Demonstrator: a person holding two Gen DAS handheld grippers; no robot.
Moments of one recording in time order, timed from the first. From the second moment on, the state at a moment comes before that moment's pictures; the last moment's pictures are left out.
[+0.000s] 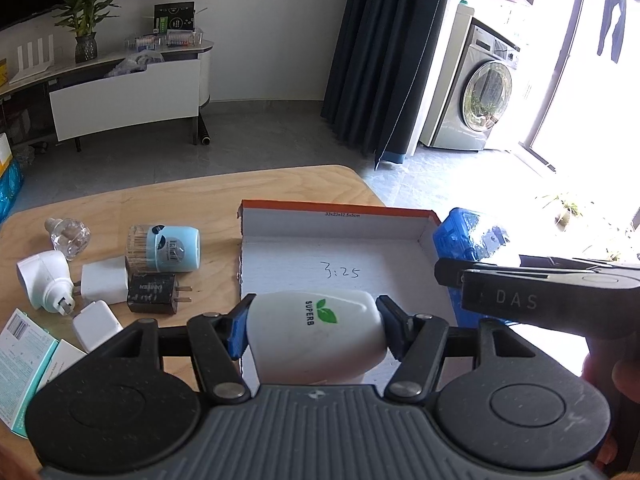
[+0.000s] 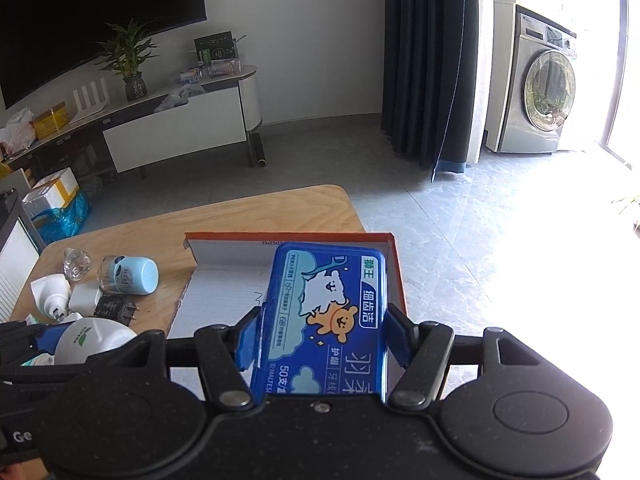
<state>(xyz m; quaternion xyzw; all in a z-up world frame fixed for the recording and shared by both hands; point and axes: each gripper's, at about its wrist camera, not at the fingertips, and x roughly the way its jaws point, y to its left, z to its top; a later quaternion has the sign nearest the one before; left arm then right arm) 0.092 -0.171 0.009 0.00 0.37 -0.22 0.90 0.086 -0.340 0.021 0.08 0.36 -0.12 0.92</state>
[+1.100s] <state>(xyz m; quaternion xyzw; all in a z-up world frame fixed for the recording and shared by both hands) 0.105 -0.194 -0.005 0.01 0.39 -0.23 0.89 0.111 -0.347 0.008 0.06 0.38 -0.12 0.91</state>
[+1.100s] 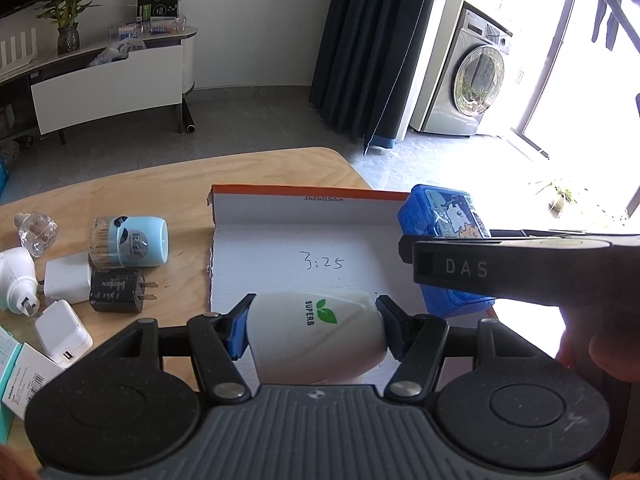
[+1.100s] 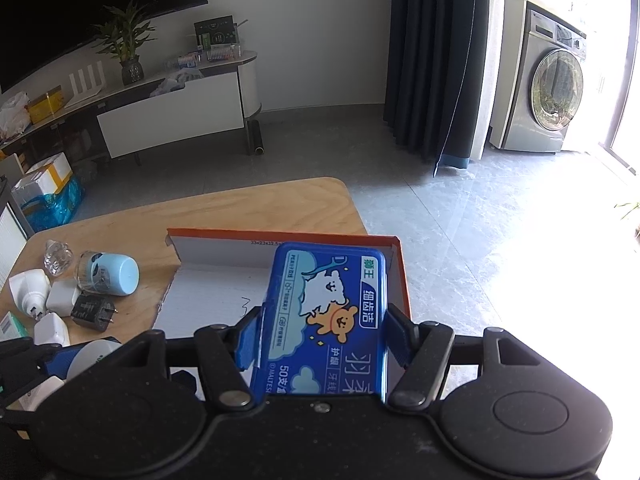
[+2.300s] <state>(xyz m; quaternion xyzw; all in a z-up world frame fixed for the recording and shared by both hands) 0.165 -0.238 -0.010 0.01 0.39 -0.25 0.89 0.142 -0.395 0.007 0.08 0.37 -0.16 0.91</state>
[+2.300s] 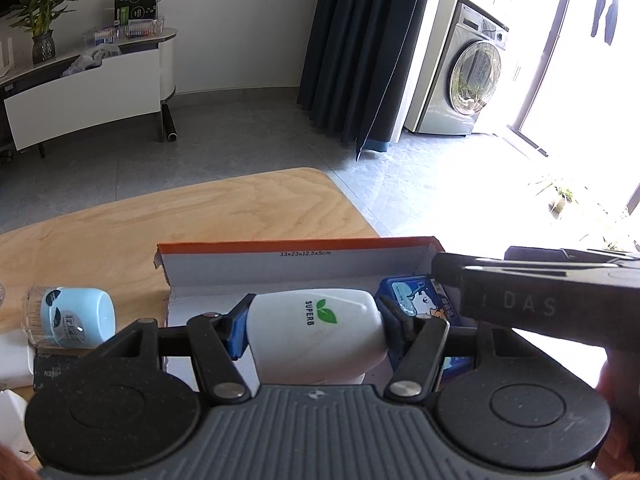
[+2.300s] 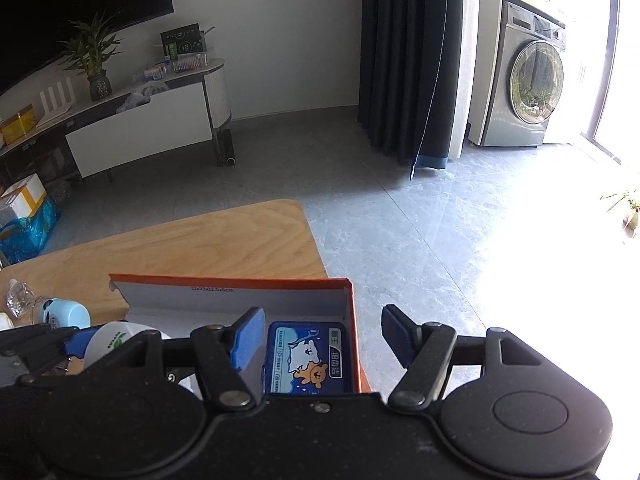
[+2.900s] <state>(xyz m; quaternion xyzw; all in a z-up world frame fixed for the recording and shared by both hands) 0.145 -0.210 0.019 -0.01 0.39 -0.22 0.90 0.097 -0.389 0.039 0.09 0.33 -0.19 0.92</state>
